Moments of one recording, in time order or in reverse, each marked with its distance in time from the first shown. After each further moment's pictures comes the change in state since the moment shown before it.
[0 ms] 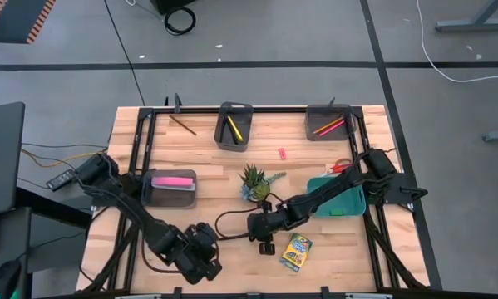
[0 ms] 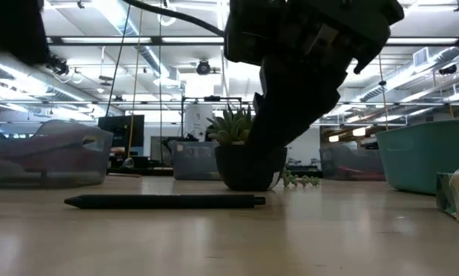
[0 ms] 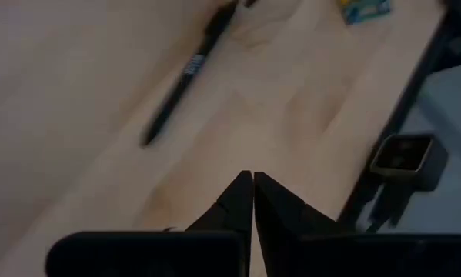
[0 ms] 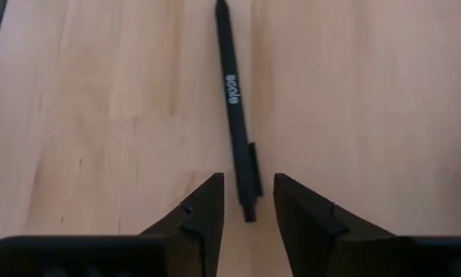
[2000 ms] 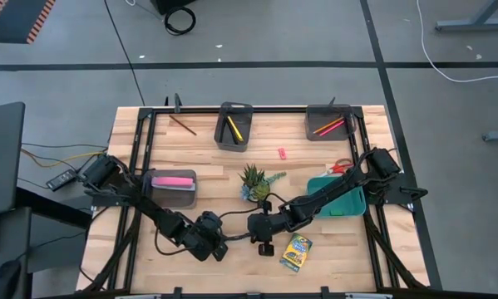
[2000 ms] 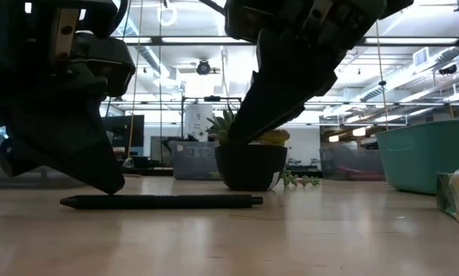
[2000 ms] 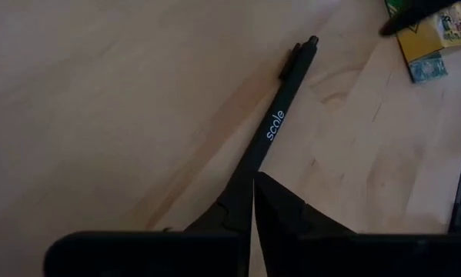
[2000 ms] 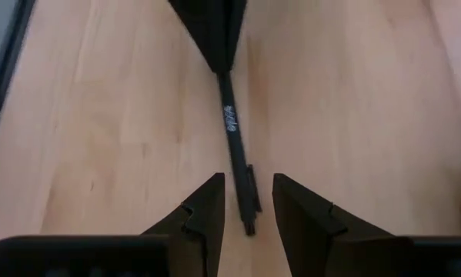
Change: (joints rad) left arm 0.105 0.060 -0.375 0.605 -0.041 0.054; right arm 0.026 -0.027 0.002 0.024 0.076 -0.001
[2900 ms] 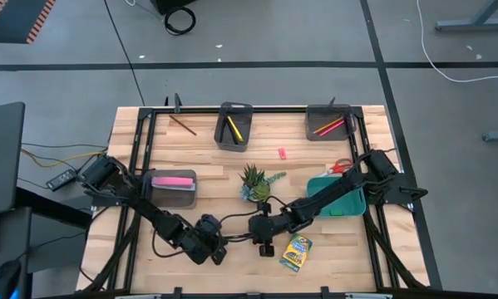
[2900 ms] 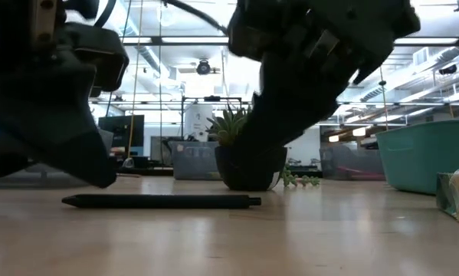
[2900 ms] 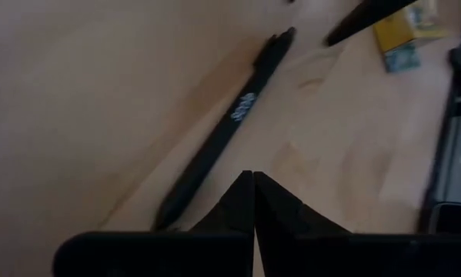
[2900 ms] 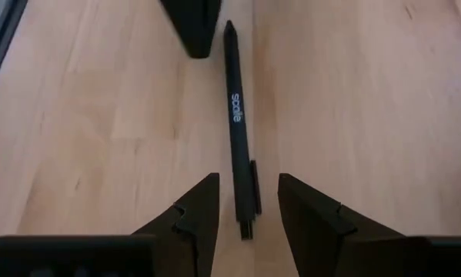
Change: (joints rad) left arm -0.022 0.000 0.000 0.043 0.000 -0.017; right arm 0.005 0.036 -0.074 0.153 0.008 -0.022
